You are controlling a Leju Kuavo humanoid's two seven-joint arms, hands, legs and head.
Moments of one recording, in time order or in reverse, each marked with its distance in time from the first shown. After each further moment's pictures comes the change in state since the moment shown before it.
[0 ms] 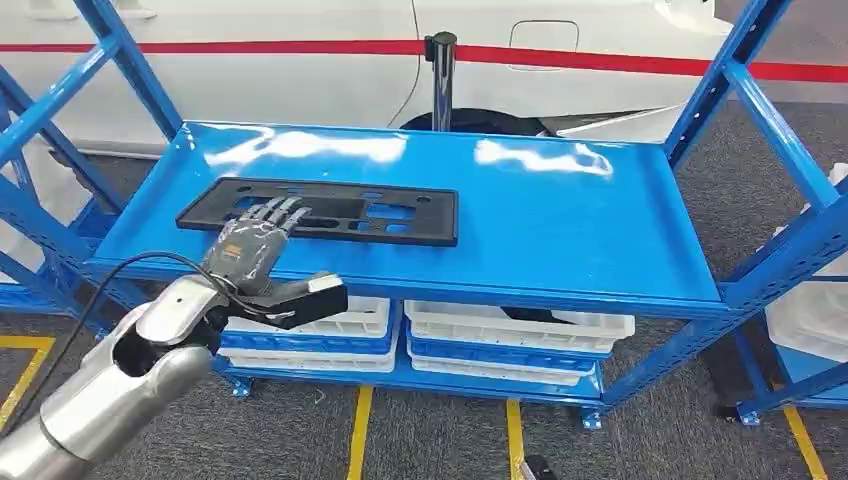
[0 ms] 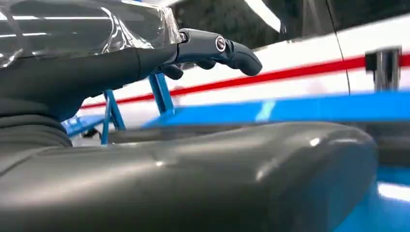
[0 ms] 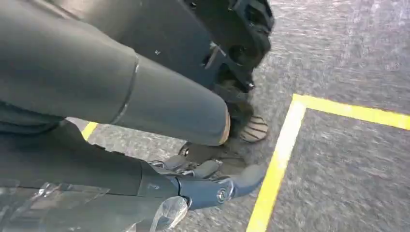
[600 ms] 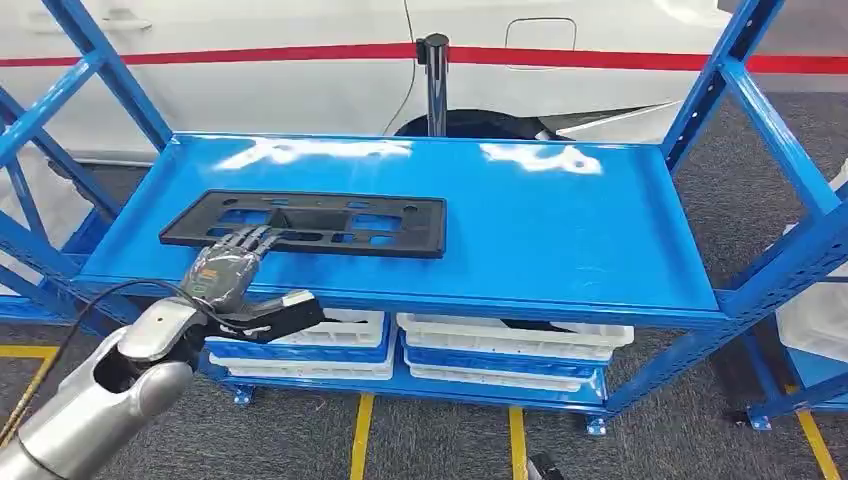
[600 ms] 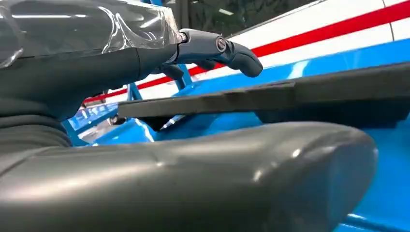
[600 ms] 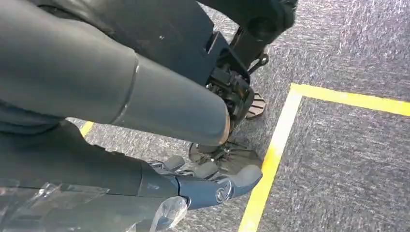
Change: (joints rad) left arm 0.079 0.069 0.050 0.048 0.013 0.023 0.005; right arm -0.006 0.003 0.002 0.005 0.001 0.000 0.000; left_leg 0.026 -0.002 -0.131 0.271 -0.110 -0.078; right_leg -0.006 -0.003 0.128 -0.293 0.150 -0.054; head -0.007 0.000
